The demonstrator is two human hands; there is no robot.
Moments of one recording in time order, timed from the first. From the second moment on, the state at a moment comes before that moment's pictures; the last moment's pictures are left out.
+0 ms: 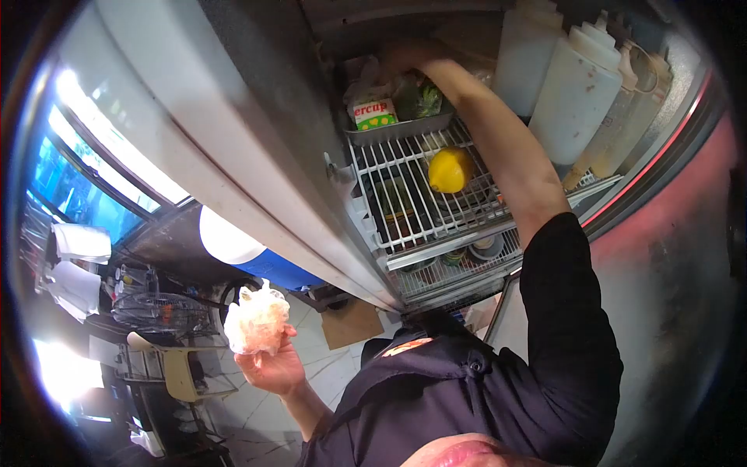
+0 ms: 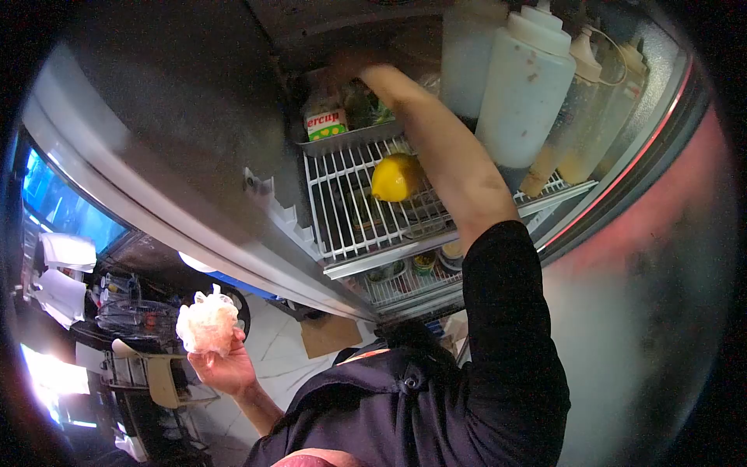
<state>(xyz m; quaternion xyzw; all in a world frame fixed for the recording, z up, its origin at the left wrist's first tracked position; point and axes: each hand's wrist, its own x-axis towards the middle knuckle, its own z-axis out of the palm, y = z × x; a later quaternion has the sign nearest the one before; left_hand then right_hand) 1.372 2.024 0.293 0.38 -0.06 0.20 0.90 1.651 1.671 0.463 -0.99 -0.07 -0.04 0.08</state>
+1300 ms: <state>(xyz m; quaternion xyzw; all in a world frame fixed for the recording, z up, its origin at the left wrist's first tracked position) 1.368 2.048 0.256 0.42 -0.03 0.19 0.89 1.773 1.621 0.438 -0.79 -0.26 -0.19 0.52</state>
